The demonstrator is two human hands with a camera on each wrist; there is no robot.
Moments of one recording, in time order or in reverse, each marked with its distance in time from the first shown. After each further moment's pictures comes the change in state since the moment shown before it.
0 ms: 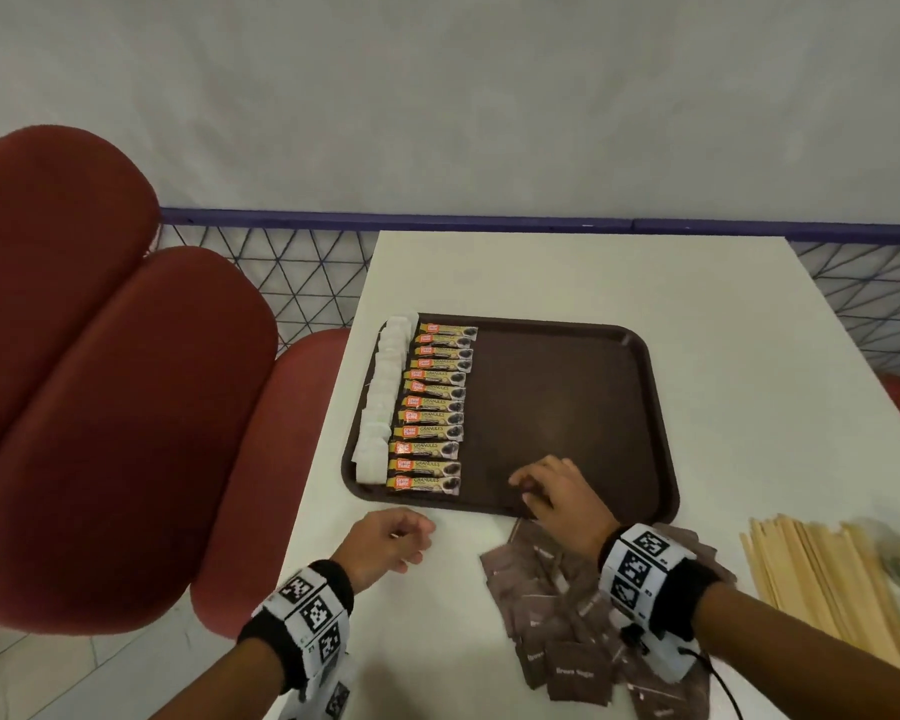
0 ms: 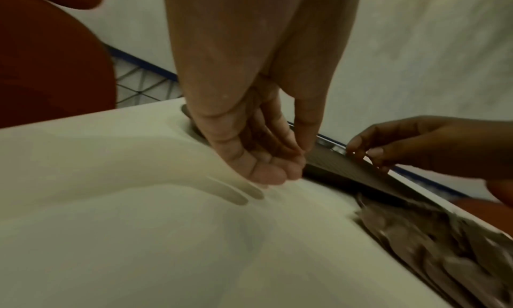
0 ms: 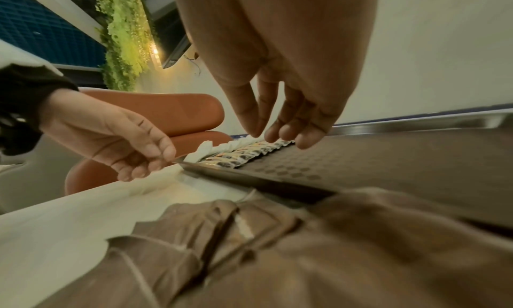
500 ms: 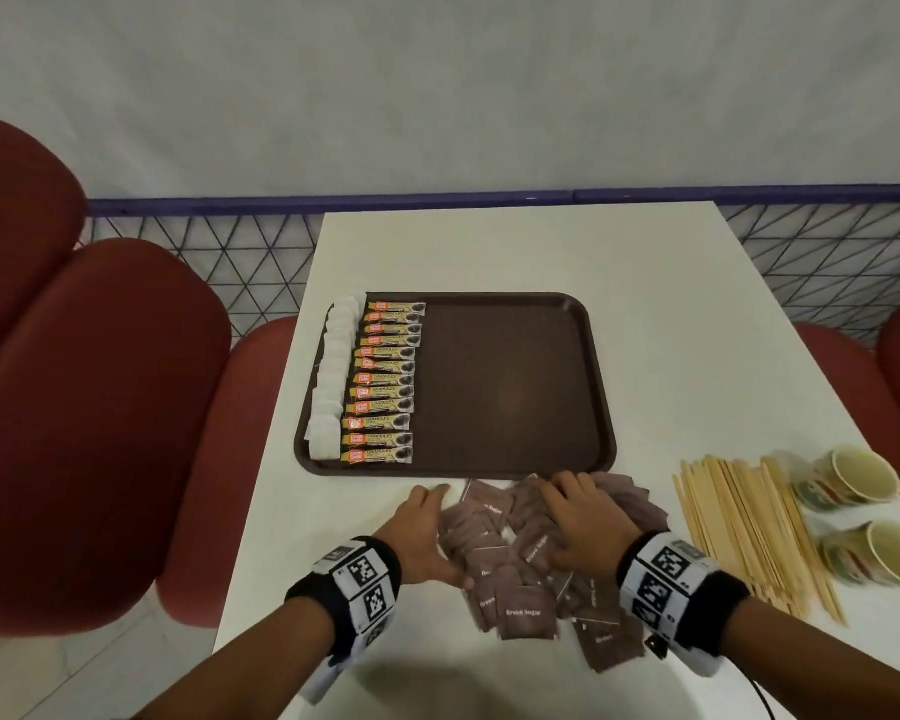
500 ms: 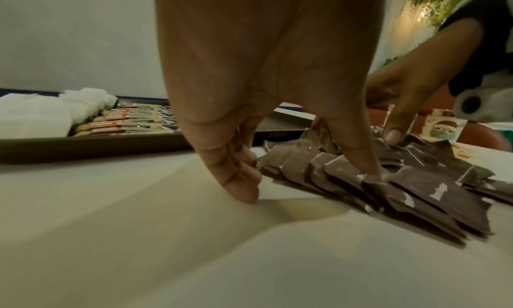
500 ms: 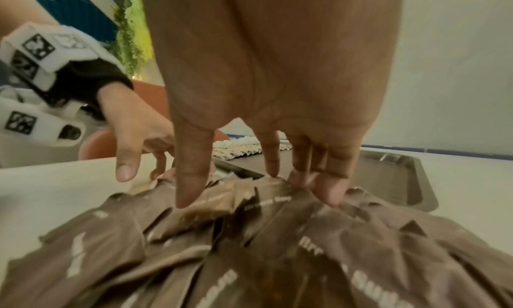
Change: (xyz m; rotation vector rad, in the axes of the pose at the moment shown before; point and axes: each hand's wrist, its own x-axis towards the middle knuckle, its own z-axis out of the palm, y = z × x) left_hand 0.007 0.013 0.084 0.730 -0.194 0.131; right_hand -0.087 0.029 -0.024 -0.503 -0.291 0.121
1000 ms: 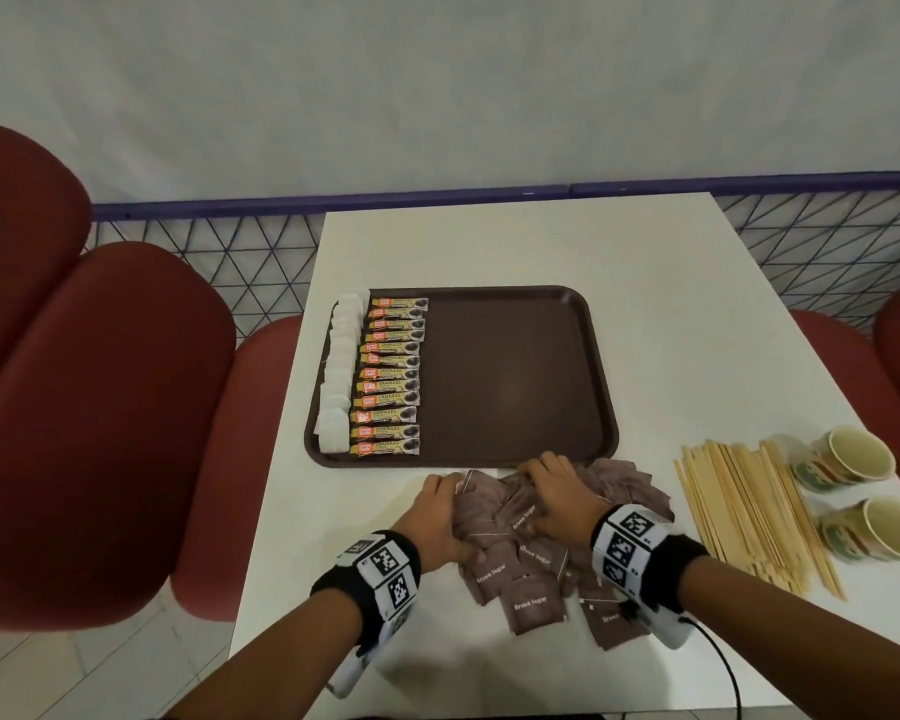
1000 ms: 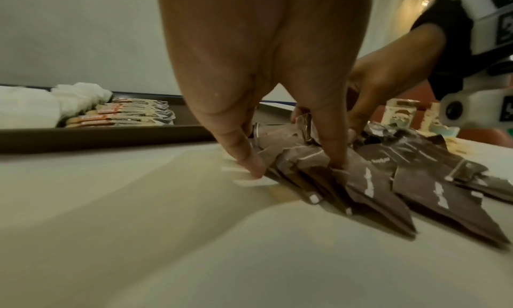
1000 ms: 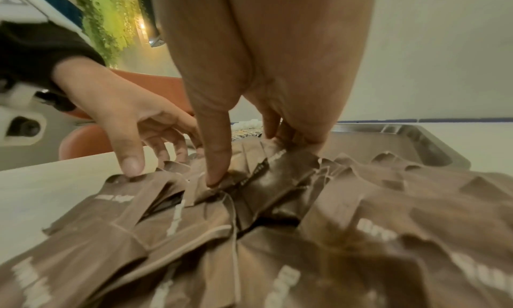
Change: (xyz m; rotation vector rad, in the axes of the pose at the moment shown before) left_hand -0.004 0.011 0.007 -0.116 0.092 0.044; right_hand 0.024 -0.018 0.006 0.290 0.046 0.025
